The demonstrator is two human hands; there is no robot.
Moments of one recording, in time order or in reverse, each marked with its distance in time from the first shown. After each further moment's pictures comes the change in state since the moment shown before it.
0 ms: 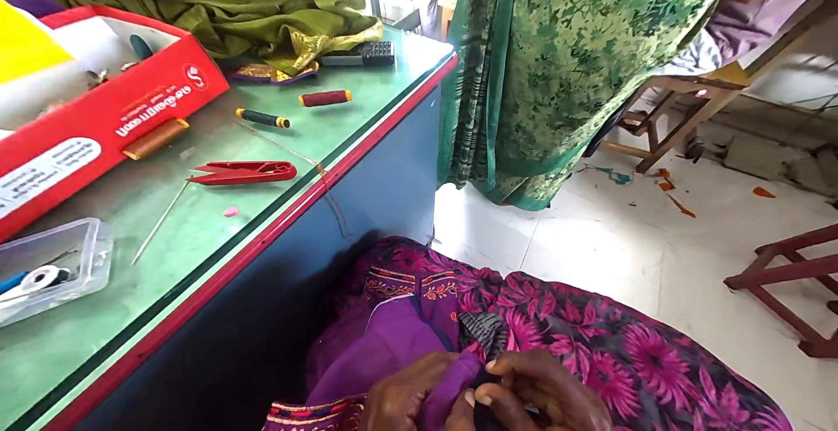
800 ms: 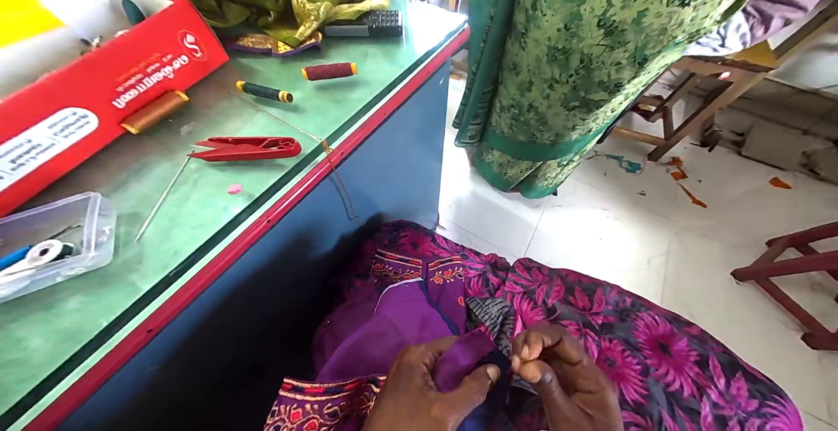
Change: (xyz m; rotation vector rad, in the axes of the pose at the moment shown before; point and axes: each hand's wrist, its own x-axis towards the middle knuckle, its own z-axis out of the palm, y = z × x) left_hand 0.005 -0.014 0.005 -0.213 -0.077 -0.346; right_hand 0.003 0.022 -0.003 0.353 -0.050 0.032
